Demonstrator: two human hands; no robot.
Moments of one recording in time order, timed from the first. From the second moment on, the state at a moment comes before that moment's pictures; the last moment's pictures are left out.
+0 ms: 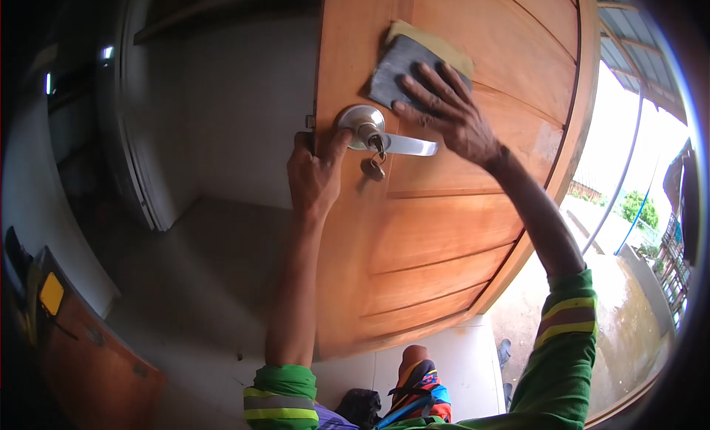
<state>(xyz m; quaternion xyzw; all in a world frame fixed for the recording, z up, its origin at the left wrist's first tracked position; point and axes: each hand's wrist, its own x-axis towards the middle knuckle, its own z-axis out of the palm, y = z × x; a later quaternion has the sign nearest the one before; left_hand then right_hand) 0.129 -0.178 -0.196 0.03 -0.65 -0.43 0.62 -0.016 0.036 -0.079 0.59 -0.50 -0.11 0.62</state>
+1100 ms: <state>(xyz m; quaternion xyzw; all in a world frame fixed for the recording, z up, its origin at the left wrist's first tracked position) 0.138 -0.169 -0.205 0.03 -0.64 -0.43 0.63 0.008 -0.015 -0.151 0.50 -0.49 0.19 0.69</state>
